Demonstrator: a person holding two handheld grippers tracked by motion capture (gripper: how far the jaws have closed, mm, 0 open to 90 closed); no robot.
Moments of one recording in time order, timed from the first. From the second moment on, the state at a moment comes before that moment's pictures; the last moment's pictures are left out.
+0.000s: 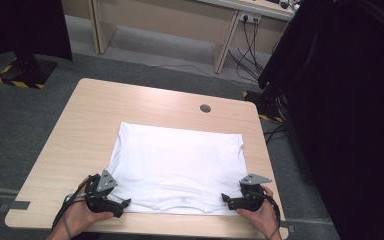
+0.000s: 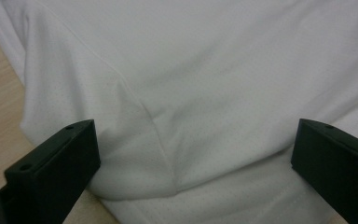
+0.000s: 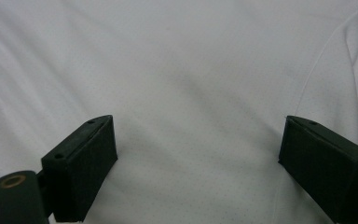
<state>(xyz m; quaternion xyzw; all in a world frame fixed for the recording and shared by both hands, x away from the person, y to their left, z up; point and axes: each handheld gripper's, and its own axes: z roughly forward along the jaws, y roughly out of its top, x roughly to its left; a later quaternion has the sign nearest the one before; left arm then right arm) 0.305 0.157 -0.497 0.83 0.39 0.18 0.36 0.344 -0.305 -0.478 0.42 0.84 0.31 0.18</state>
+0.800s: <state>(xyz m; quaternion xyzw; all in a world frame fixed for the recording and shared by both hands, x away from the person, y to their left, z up) 0.298 0.144 -0.497 0.84 0.37 0.17 0.37 0.333 -0.321 -0.480 0.43 0.83 0.32 0.19</state>
